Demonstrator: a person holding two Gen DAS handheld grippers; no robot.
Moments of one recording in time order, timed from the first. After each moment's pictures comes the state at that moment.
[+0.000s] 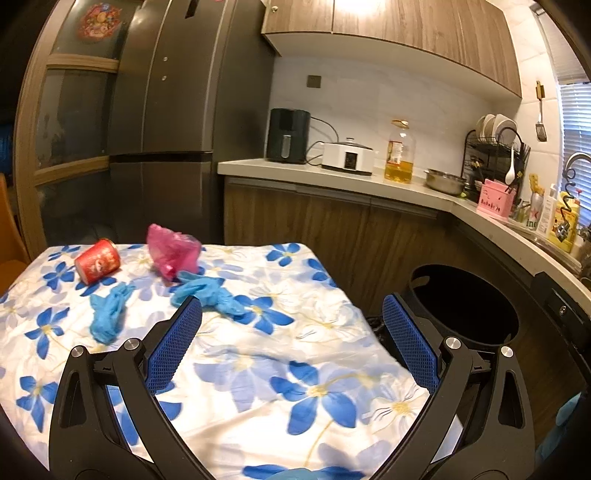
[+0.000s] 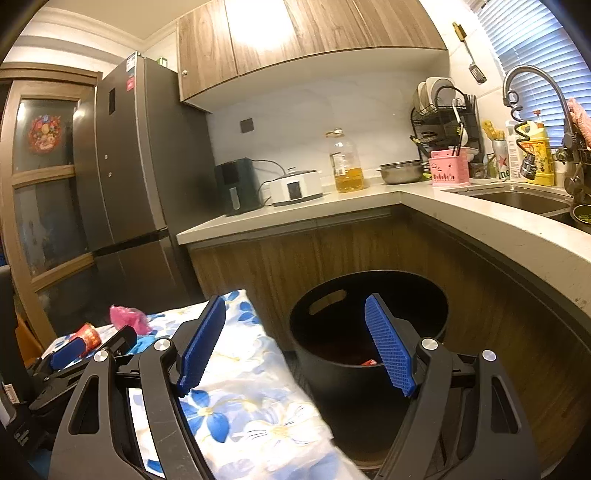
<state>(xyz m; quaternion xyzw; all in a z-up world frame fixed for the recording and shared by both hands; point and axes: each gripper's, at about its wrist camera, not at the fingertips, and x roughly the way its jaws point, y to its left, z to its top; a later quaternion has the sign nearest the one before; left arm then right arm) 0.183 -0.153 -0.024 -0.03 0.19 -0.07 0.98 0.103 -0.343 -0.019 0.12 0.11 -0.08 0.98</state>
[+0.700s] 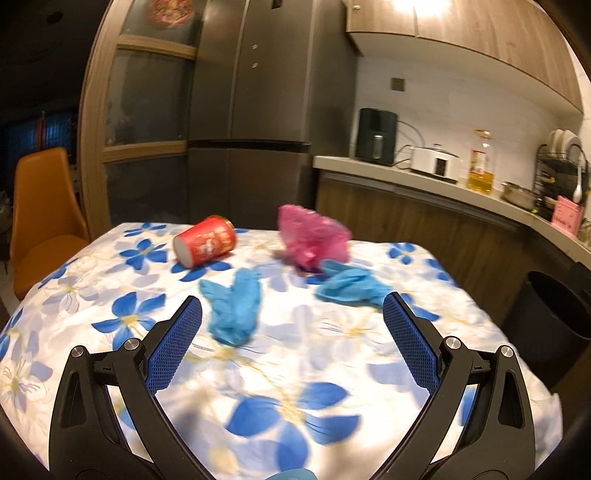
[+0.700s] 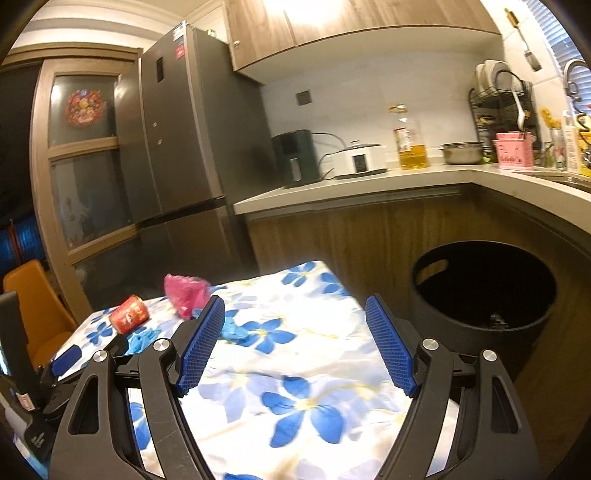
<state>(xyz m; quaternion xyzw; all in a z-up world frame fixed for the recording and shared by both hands) 0.206 -0.011 -0.067 -0.05 0.19 0.06 0.98 0.166 -0.239 -0.044 0.11 0.15 0.02 0.98</state>
